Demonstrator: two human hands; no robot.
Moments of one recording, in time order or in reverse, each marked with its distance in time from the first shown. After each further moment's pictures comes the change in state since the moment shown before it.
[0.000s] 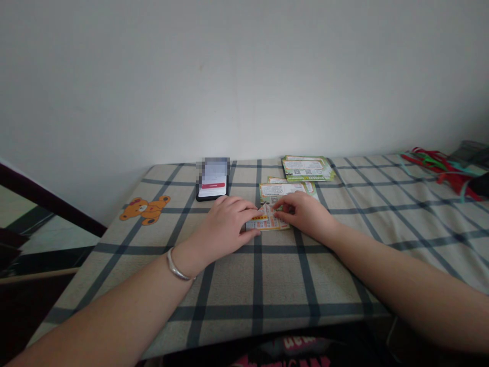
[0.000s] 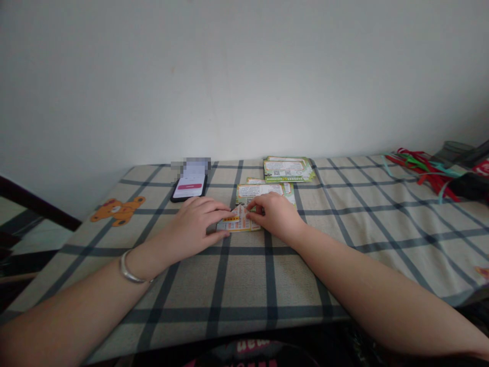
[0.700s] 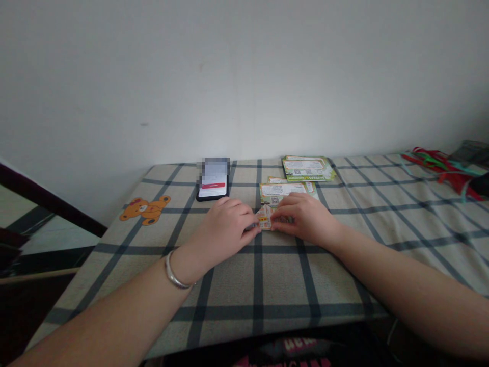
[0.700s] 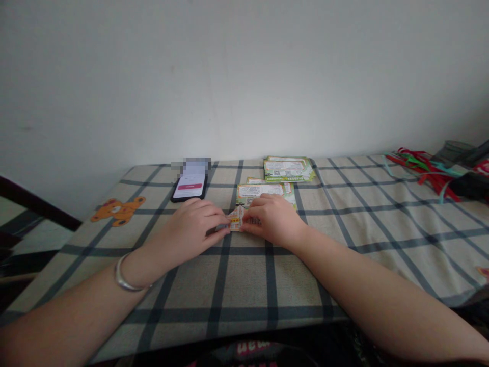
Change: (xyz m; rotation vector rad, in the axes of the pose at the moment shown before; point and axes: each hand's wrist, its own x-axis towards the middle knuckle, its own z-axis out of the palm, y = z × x) left_hand 0.002 0.010 -0.010 0.089 -0.037 0.005; right_hand -0.005 -0.010 -0.010 -0.166 -0.076 -0.311
